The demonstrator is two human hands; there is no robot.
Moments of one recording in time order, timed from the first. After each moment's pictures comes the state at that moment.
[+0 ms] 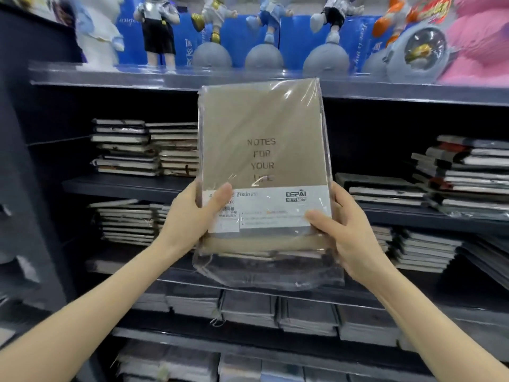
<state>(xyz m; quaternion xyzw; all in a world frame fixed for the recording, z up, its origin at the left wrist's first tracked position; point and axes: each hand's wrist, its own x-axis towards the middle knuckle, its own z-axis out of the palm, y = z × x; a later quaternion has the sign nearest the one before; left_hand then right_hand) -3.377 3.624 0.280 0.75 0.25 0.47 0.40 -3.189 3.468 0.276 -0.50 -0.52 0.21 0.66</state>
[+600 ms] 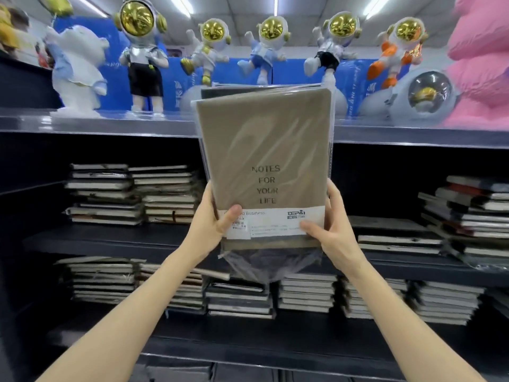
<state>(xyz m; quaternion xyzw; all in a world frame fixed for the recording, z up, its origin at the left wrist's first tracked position) -3.282 3.737 0.305 0.76 0.09 0.51 0.40 -3.104 3.577 0.302 -0.48 -0.58 0.08 0.66</state>
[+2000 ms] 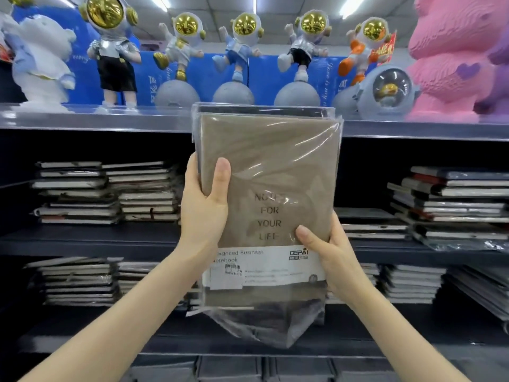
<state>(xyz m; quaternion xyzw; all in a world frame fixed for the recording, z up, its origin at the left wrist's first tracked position) -3.278 3.648 0.339 0.61 0.09 0.59 0.51 -3.134 3.517 0.285 -0.47 -0.48 0.16 0.72</state>
